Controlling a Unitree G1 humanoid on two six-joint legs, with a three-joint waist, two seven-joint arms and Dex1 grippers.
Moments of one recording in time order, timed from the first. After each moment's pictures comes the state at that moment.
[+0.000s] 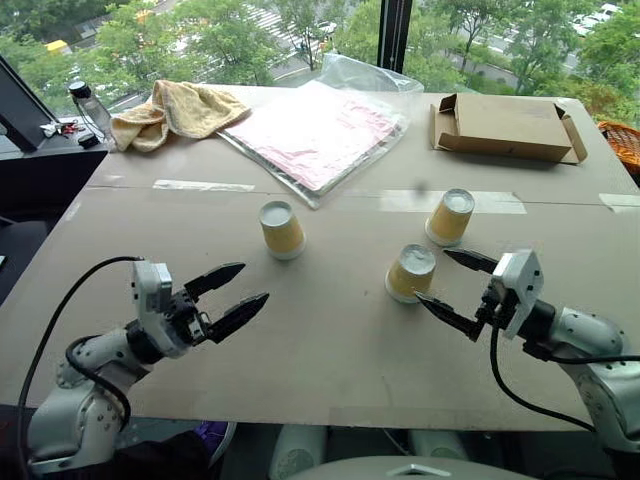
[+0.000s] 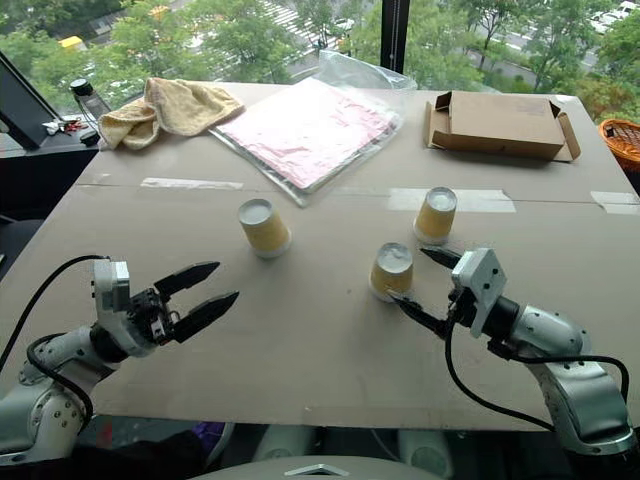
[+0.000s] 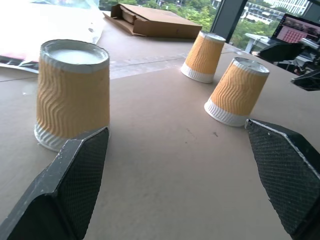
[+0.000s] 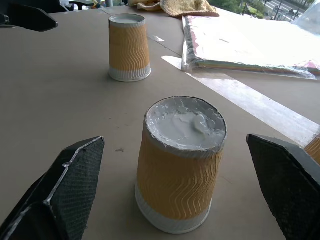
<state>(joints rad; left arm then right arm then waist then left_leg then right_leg) 0.14 0.62 0.37 -0.18 -0.68 0.28 -1.04 0.16 -0.60 -0.10 -0.60 0.46 0.30 0.78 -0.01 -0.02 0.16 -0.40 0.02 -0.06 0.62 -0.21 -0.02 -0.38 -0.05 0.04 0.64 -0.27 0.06</state>
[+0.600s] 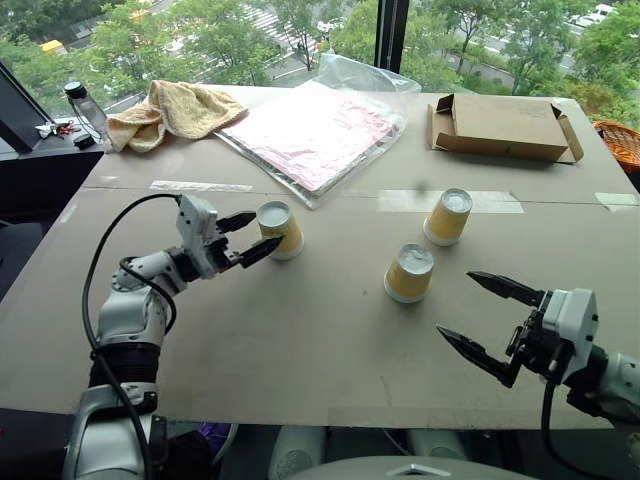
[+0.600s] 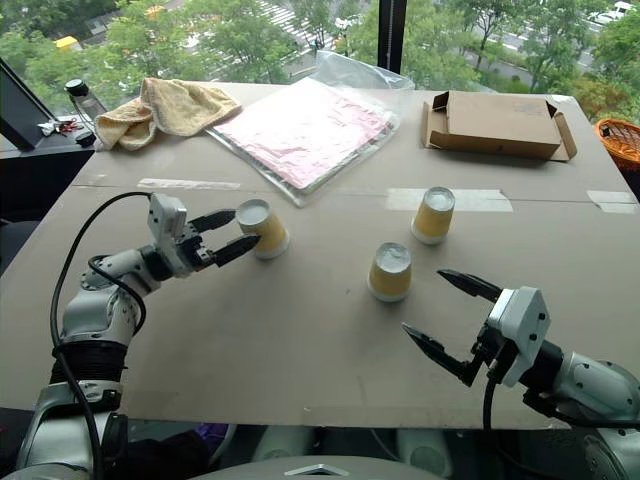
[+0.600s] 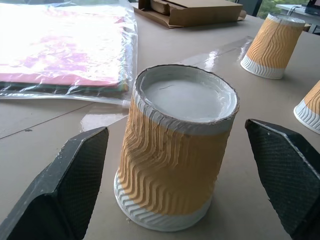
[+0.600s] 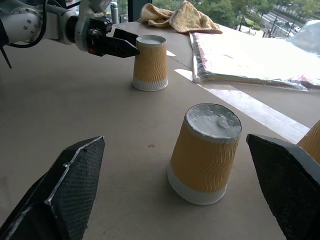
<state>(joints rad) -0.43 0.60 0.17 0.37 -0.44 0.16 -1.07 0.41 -0.60 -0.22 -0.80 0.53 0.26 0.75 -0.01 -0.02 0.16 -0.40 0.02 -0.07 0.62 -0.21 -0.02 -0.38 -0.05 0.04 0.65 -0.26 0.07</state>
